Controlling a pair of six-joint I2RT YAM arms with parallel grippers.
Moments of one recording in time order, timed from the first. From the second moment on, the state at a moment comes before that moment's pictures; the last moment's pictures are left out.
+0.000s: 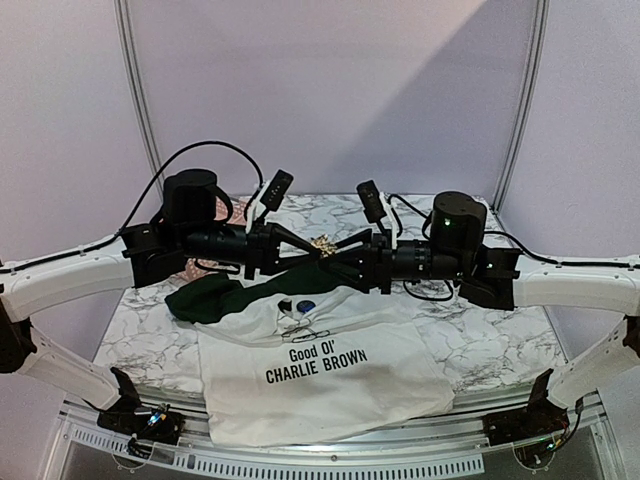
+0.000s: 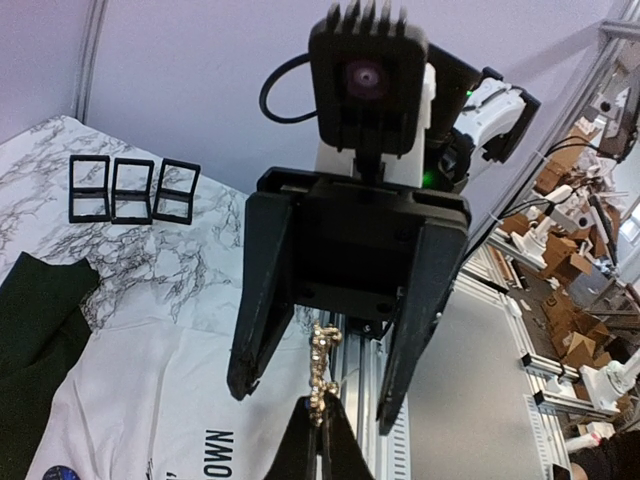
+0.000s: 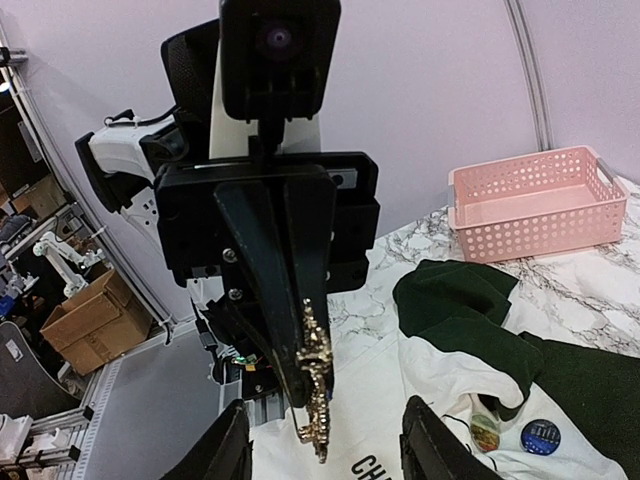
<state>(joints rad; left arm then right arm) -0.83 1.30 1.02 0.06 0.70 -0.30 0.96 1.38 0.96 0.36 -0.48 0.40</state>
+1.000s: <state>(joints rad) -0.83 1.30 1.02 0.07 0.72 -0.30 0.96 1.39 0.96 0.41 -0.46 0.43</state>
